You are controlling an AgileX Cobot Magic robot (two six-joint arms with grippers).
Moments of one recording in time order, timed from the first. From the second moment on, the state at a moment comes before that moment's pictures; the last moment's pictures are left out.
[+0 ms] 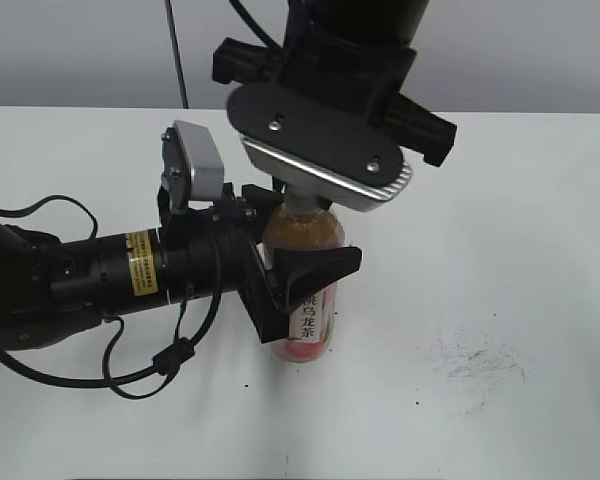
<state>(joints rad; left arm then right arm) -0.52 1.97 -0.70 0.82 -1.22 -0.35 0.79 1.84 -1.68 0.08 1.23 -2.17</state>
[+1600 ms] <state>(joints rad) -0.52 1.97 -0.70 0.81 -1.22 -0.36 0.79 1.85 -1.68 0.05 1.22 -0.22</state>
